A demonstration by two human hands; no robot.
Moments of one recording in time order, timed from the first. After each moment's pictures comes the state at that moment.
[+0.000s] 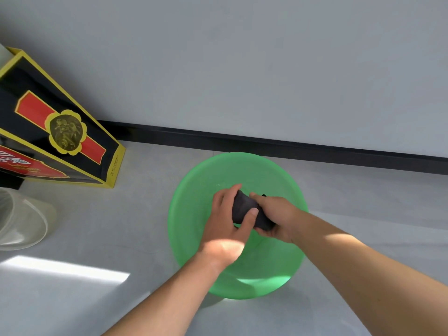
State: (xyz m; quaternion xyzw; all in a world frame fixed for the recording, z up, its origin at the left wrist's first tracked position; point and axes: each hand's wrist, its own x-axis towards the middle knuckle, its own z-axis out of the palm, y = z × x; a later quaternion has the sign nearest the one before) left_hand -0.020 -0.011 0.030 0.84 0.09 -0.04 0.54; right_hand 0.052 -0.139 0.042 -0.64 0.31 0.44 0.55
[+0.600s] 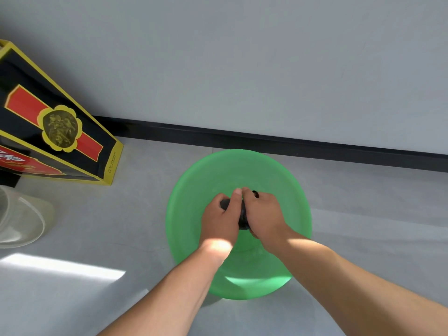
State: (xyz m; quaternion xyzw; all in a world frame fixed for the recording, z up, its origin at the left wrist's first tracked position) left_hand -0.001 -0.019 0.028 0.73 0.32 -0.05 0.61; right_hand 0.036 -0.108 0.038 -0.78 0.22 0.24 0.53
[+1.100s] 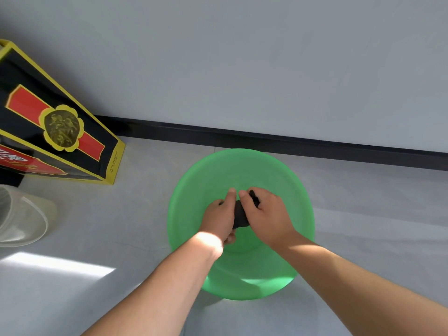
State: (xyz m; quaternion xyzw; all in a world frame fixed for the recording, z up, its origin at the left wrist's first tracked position) left_hand 0.013 -0.009 0.033 0.64 0.40 -0.24 0.61; right_hand 0.031 -0.125 0.025 -0.89 -0.03 0.14 0.44
